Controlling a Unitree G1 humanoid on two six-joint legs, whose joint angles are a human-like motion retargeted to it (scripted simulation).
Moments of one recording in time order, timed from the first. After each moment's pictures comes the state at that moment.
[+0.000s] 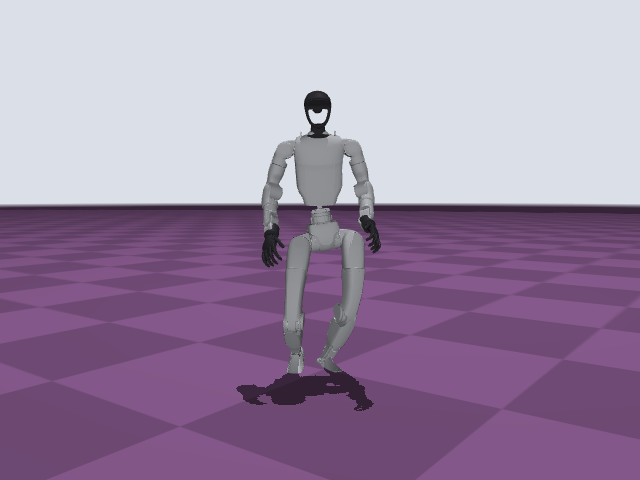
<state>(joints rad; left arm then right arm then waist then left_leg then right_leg) -0.14 0.28 -0.39 0.76 -0.01 -0.26 0.42 -0.10 -0.36 0.47 0.93 -0.18 -0.22 -0.34 -0.12 -0.10 0.14 -0.08 -0.15 0.31 0.70 -0.74 0.12 -0.38 -0.30 -0.12 1.30 -0.57 0.08</state>
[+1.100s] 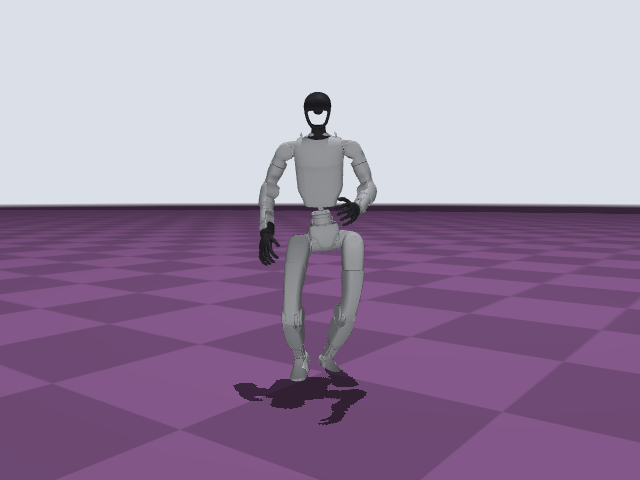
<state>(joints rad) -0.20 0.36 -0.47 0.35 0.00 -0.31 0.42 0.04 -0.47 0.52 0.71 -0.14 -0.22 -0.22 -0.19 -0.10 0.08 -0.12 -0.15 0.31 0.69 -0.69 0.09 -0.65 -0.28 -0.10 1.35 -0.50 0.09</state>
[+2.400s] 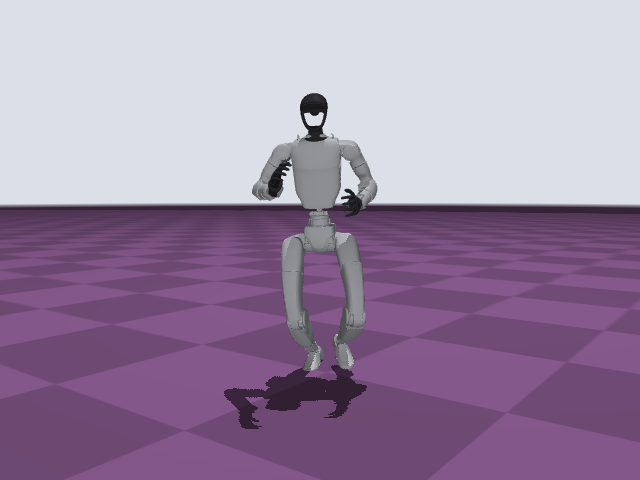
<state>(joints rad) 0.23 0.42 -0.36 -0.14 -0.07 -0.36 0.43 -0.30 -0.57 0.41 -0.13 -0.09 -0.32 -0.49 0.09 -0.01 0.10 -0.59 0.24 0.32 1.53 -0.58 0.15 -0.33 0.03 -0.09 1.09 -0.69 -0.02</state>
